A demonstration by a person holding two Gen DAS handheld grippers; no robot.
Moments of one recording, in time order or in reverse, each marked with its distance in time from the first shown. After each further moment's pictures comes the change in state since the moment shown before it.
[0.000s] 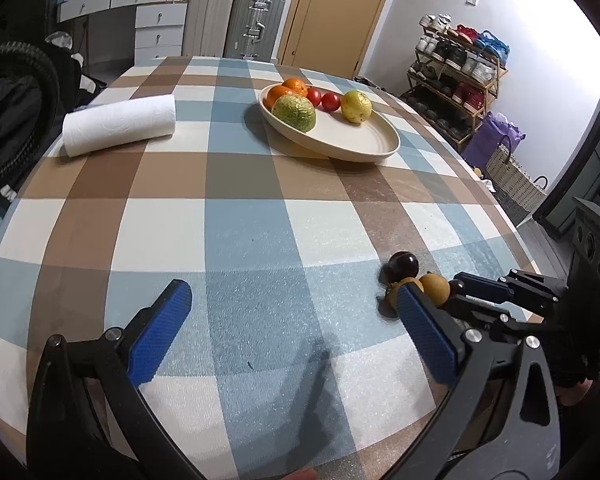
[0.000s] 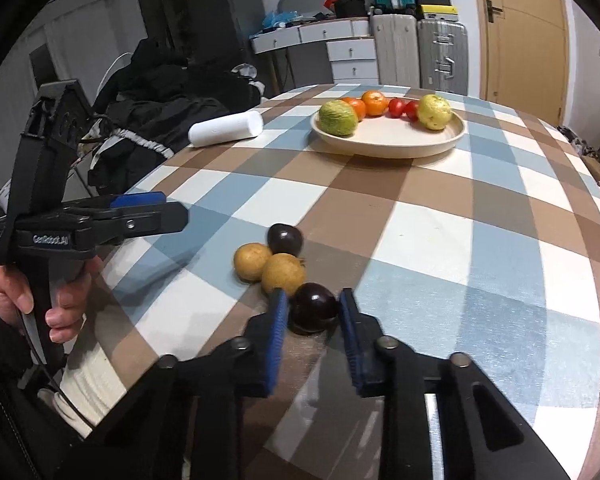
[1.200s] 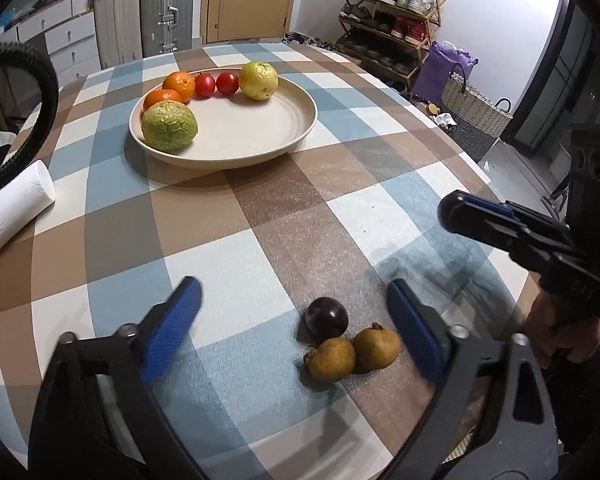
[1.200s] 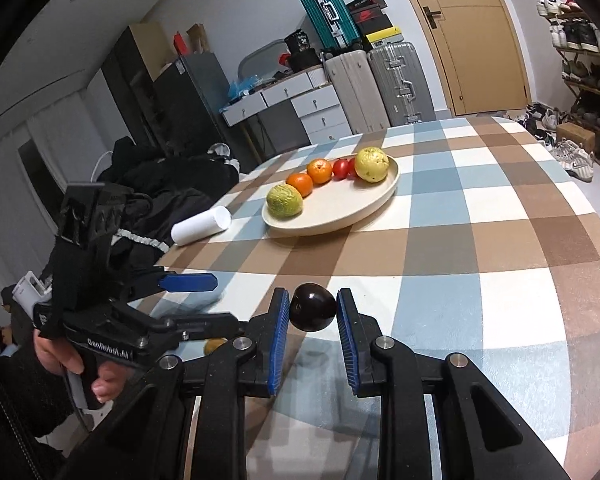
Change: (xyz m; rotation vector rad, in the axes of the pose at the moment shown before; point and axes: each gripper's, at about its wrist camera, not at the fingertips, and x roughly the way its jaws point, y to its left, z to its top) left arm 0.060 -0.074 0.047 0.255 0.165 -0.116; right arm -0.035 -0.066 0.021 0.225 -0.212 0.050
